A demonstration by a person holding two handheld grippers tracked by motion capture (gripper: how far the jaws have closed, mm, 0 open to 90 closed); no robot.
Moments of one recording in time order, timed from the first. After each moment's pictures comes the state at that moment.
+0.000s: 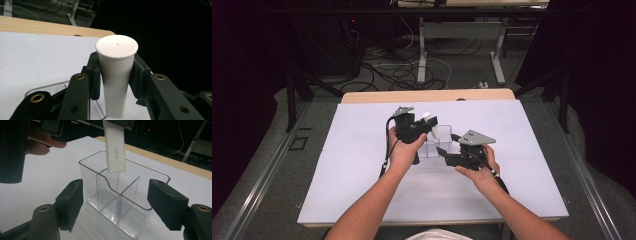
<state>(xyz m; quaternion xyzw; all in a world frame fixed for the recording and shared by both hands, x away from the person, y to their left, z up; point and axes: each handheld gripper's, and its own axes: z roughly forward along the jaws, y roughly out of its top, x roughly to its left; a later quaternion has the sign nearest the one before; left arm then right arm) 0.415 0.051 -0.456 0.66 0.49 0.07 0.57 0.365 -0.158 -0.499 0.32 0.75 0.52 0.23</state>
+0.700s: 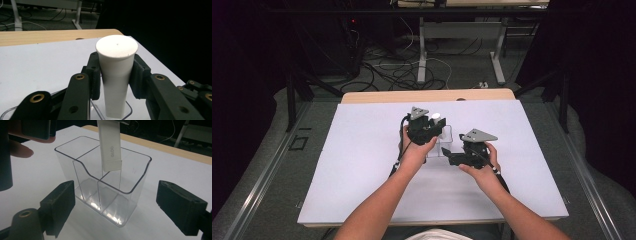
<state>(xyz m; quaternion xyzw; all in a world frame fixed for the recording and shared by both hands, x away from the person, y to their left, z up) 0.419 0.019 -0.468 0.69 0.45 0.13 0.54 0.376 -0.169 -0.511 0.37 0.75 0.50 0.22</state>
